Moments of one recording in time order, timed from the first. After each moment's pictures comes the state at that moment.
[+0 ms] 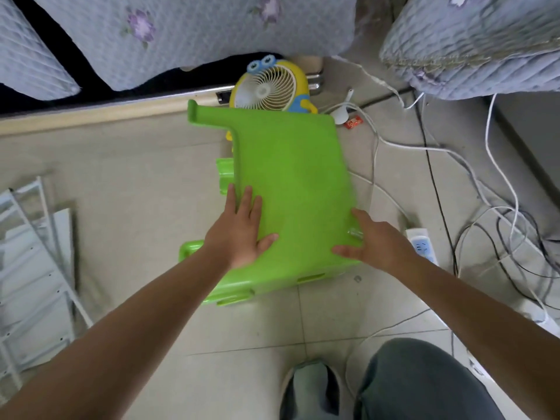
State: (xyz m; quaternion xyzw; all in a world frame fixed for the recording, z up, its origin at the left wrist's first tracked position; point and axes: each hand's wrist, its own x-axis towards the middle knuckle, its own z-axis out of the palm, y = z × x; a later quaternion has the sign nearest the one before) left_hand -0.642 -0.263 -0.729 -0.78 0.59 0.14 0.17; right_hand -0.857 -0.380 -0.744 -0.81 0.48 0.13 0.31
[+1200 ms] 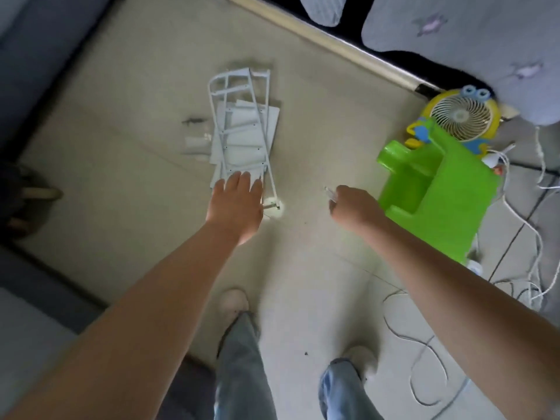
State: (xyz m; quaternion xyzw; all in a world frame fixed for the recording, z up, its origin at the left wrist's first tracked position) left_hand -0.485 0.120 -0.409 -0.90 0.32 0.25 0.13; right_hand -0.555 -0.057 -0.414 -0.88 0.29 0.30 0.22
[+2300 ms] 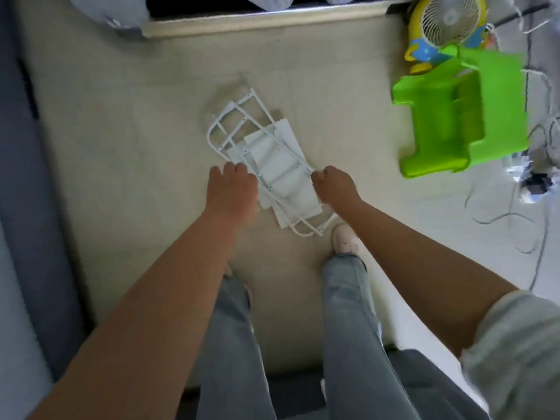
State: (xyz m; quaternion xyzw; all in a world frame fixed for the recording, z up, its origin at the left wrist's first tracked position) left_hand -0.067 0.197 -0.412 -0.74 0.60 0.23 0.23; right_hand -0.209 0.107 -0.424 -0.61 0.63 0.18 0.44
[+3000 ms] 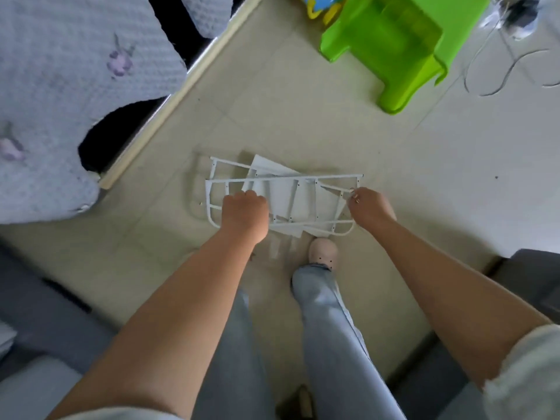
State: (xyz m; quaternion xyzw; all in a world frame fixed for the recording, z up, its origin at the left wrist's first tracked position) left_hand -0.023 0.040 -0.447 -0.47 0.79 0.17 0.36; right_hand -0.223 0.085 -0.456 -0.35 0.83 0.09 0.42
